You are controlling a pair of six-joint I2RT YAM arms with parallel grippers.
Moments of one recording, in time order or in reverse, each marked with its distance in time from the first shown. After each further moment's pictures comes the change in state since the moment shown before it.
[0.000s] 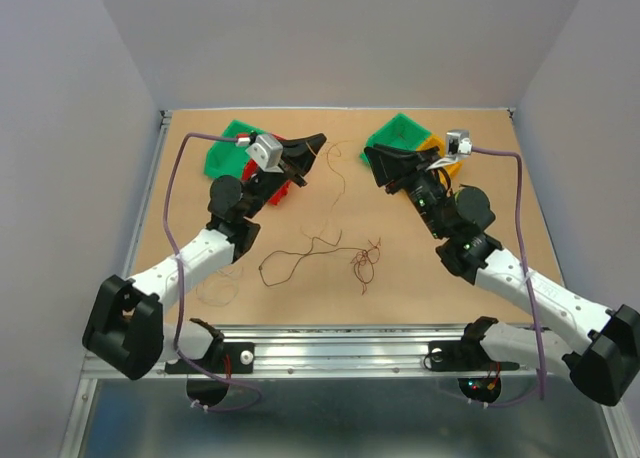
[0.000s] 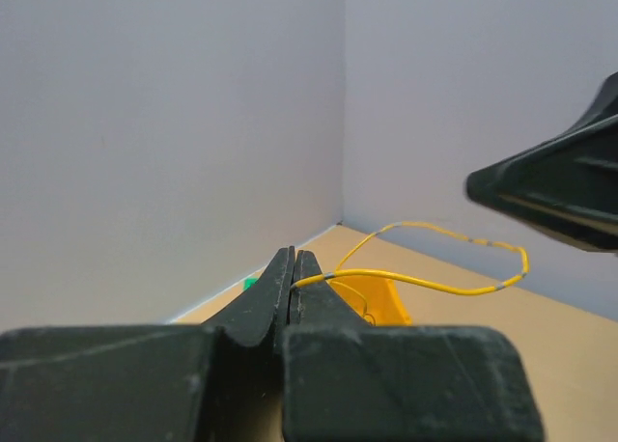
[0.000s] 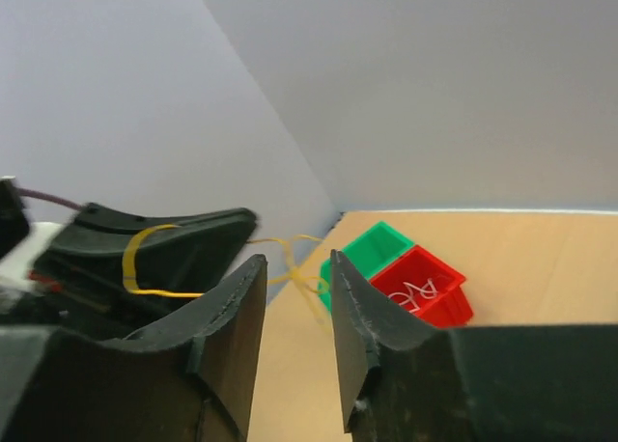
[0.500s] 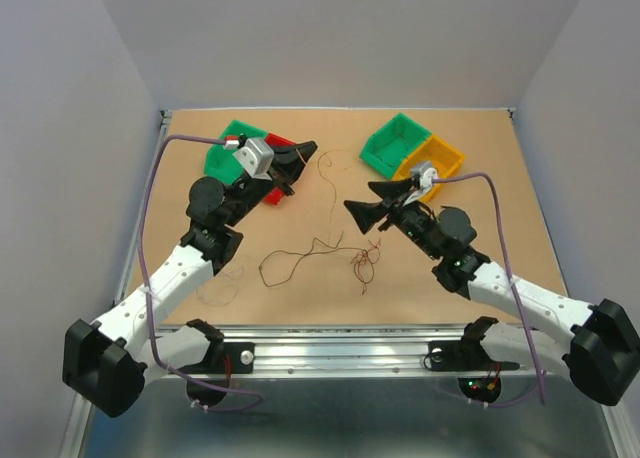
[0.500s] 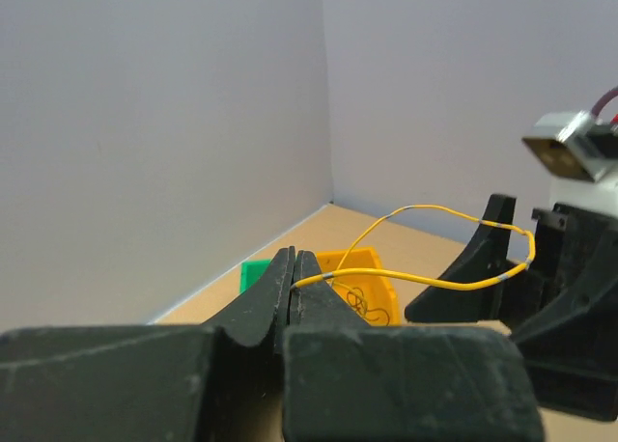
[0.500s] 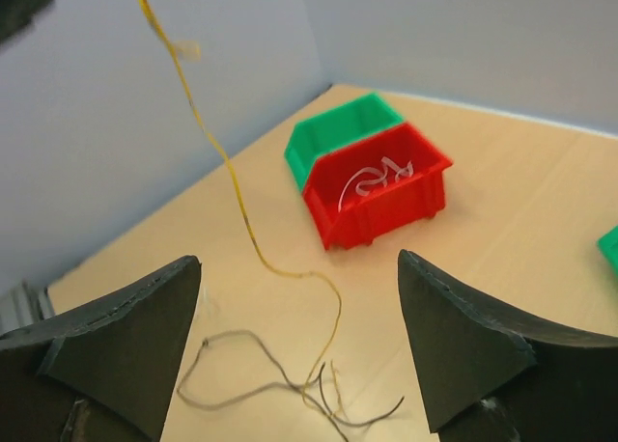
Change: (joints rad) left arm 0.000 -0.217 0.026 -0.304 0.055 0.060; right arm 0.000 -0.037 -0.253 0.045 -0.156 -0.195
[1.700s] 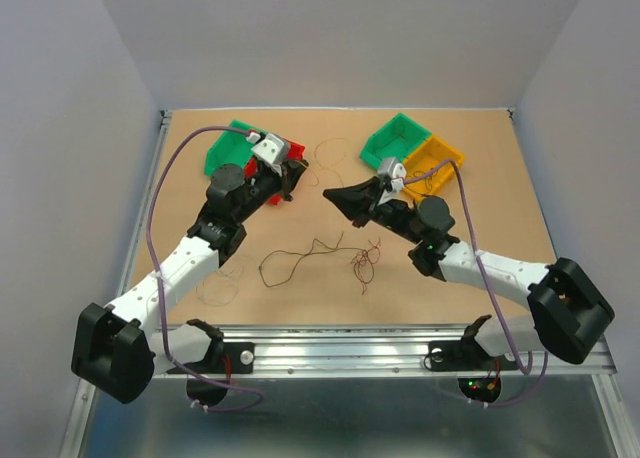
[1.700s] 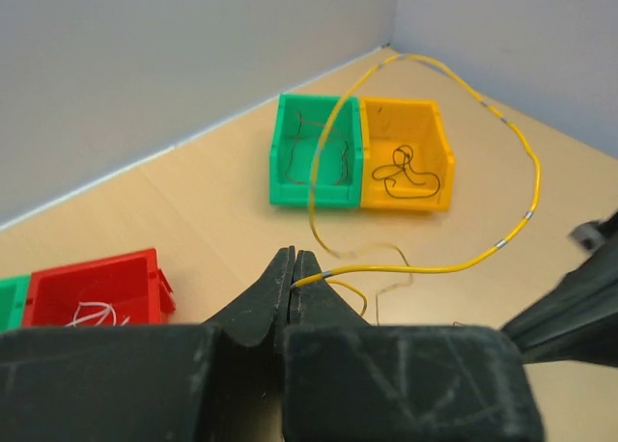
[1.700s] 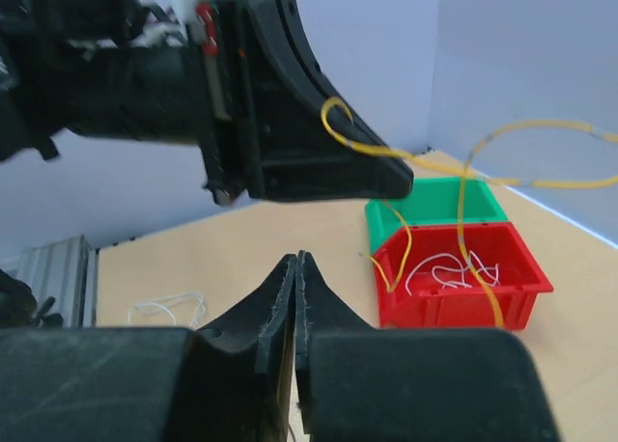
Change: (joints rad) left arm 0.052 0.040 -0.015 -0.320 -0.101 0.046; right arm 0.021 0.338 0.108 0.325 -0.322 -0.118
